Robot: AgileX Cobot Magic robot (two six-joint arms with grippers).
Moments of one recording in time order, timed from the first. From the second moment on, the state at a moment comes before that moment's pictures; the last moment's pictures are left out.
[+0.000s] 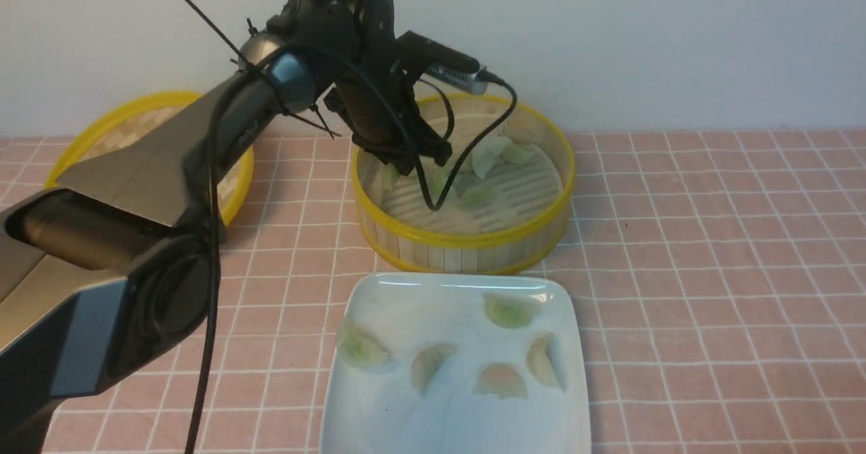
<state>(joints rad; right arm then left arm) 0.01 -0.02 0.02 0.08 0.40 0.00 -0.40 2.40 -2.42 -0.03 1.21 0.19</state>
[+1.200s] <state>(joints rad) 0.01 -0.02 0.02 0.08 0.40 0.01 -0.49 2.13 -1.71 -0.20 1.13 0.21</state>
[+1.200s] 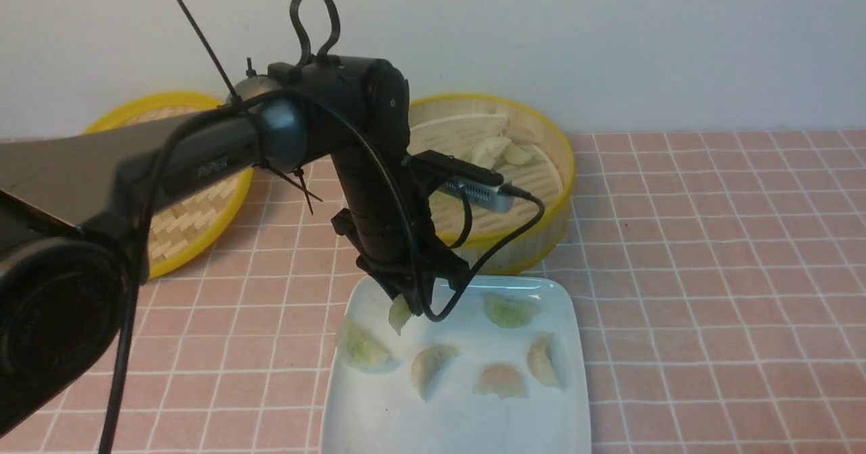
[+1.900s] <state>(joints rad) 0.01 -0.02 0.02 0.08 0.40 0.01 -0.49 1.66 -1.74 -0.21 1.17 0.08</state>
